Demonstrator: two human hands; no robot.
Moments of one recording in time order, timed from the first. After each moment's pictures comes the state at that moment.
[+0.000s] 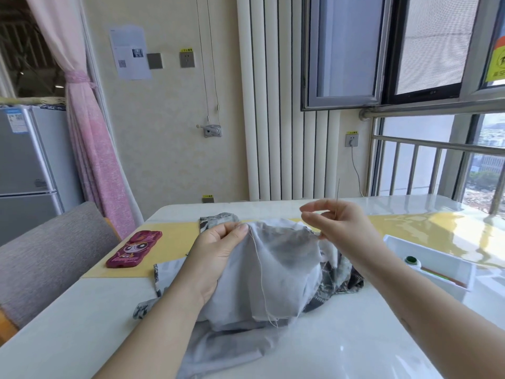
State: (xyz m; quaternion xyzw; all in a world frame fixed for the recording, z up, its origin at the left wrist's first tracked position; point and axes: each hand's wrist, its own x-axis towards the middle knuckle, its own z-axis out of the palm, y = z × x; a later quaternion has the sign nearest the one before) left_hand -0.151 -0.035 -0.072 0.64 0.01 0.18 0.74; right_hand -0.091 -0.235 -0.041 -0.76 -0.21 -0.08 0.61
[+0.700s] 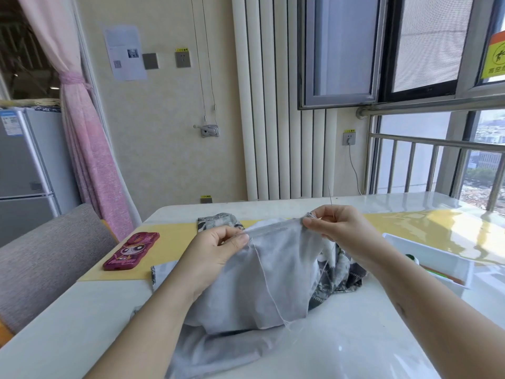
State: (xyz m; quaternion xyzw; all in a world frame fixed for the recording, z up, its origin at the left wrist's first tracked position) left_hand -0.147 -0.025 -0.072 0.77 0.01 0.19 0.61; right_hand -0.057 -0.247 -0.055 -0.74 -0.24 0.00 0.63
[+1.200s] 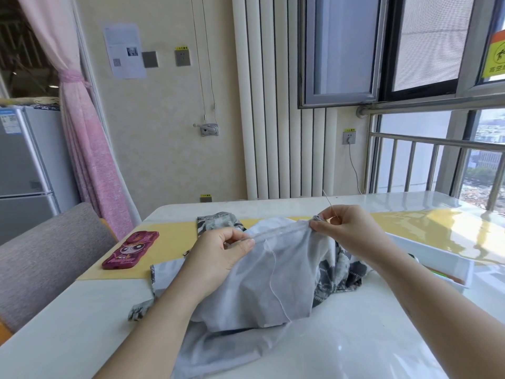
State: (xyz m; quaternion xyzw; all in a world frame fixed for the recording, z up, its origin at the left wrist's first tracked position) left_hand -0.149 -0.031 -0.073 0.84 0.01 0.23 0.49; right_hand -0.054 -0.257 -0.056 -0.84 -0.21 -0.11 0.49
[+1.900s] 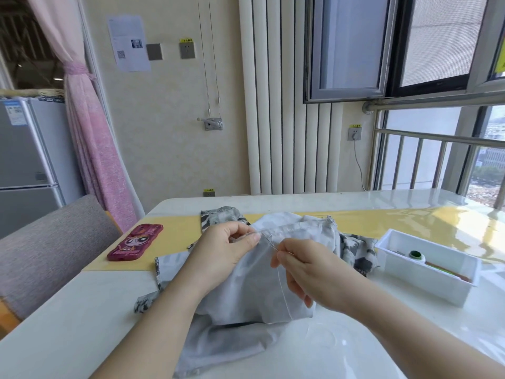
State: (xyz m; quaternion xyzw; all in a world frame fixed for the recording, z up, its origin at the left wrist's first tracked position) left_hand -0.153 -0.033 -0.071 0.83 0.00 0.21 0.51; right_hand -0.139 -0.209 -0.059 -0.85 -0.30 0.08 0.42
